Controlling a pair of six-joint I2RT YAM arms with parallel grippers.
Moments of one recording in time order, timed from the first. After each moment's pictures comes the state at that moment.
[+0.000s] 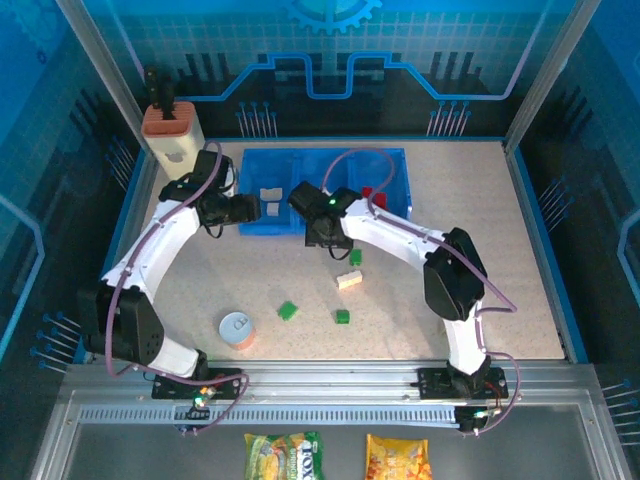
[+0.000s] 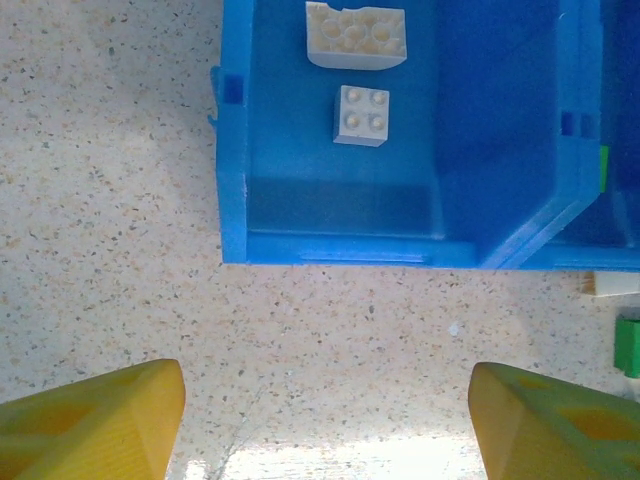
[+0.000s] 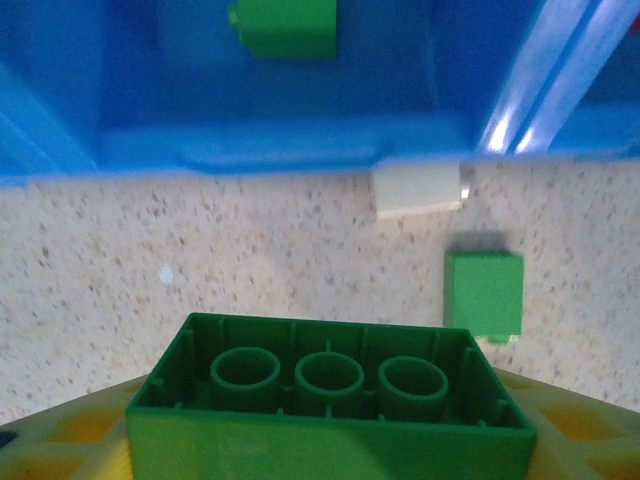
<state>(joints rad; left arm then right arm) -0.15 1.47 1.29 -0.84 0.07 -0.33 0.81 1.99 1.74 -1.03 0.29 0.85</state>
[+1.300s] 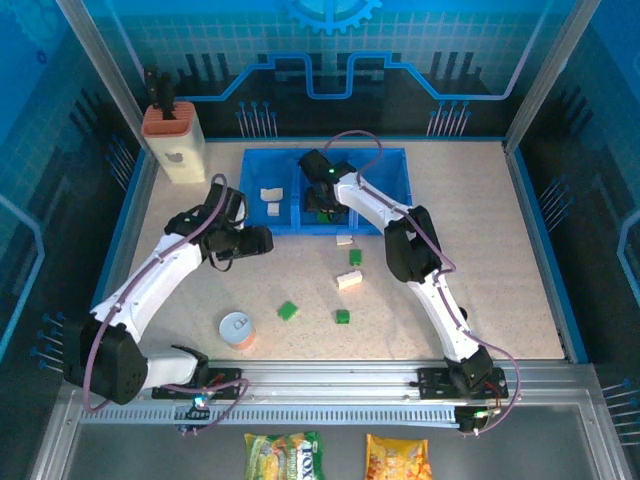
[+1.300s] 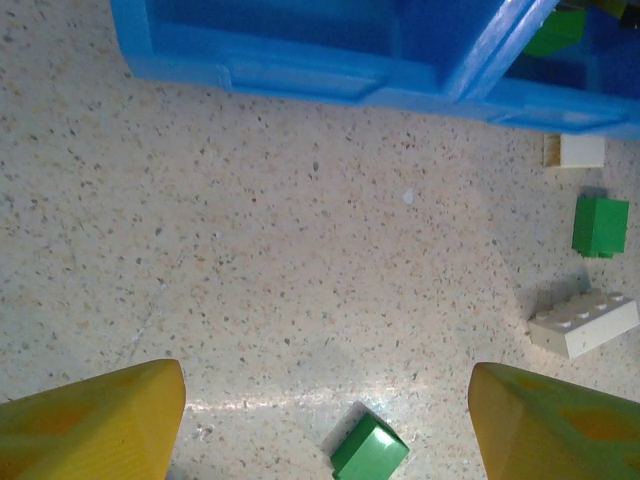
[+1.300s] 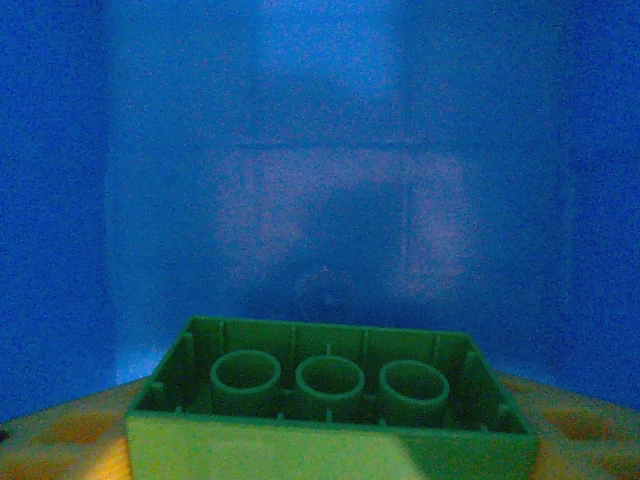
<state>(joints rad) -0.29 1.28 1.04 -0.84 0.10 -0.50 0.61 2.51 2.27 -0.95 0.18 0.61</state>
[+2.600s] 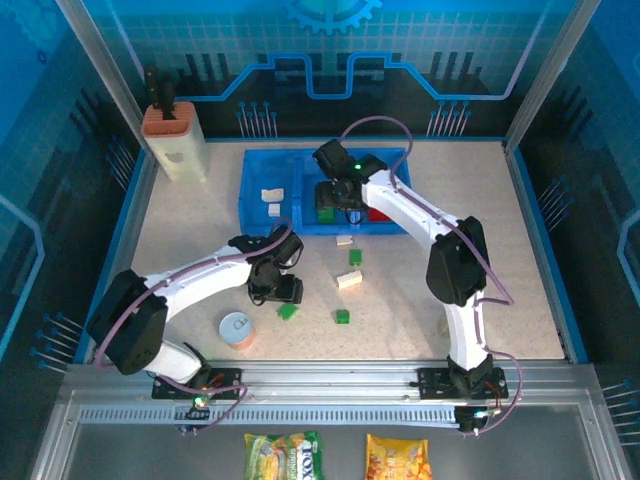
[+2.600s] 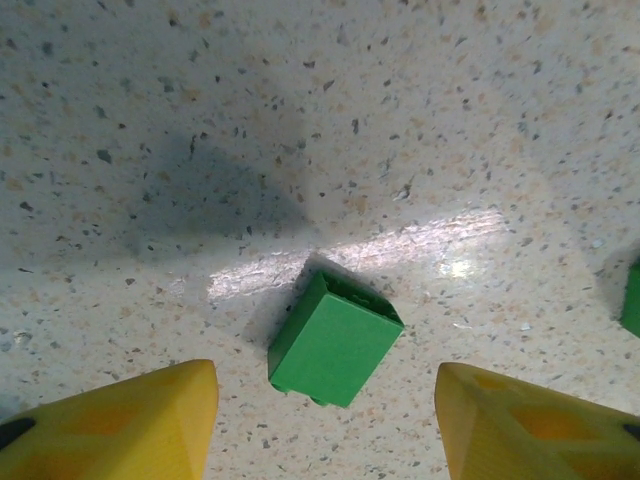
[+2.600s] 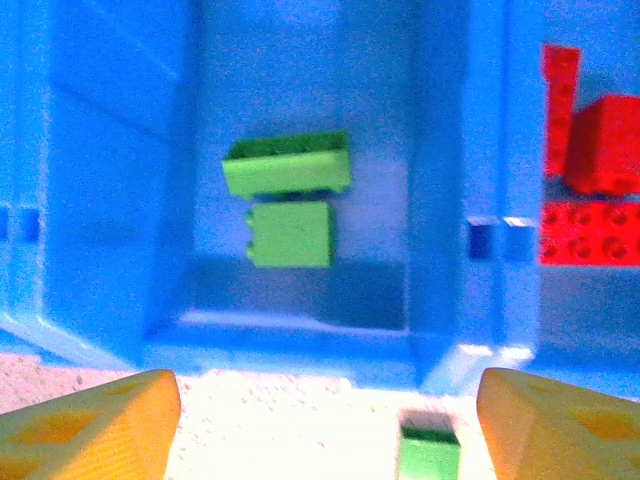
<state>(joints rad) -0.66 1.49 0.93 -0.85 0.10 -0.58 0.63 2.03 1.88 -0.98 0.20 0.60</state>
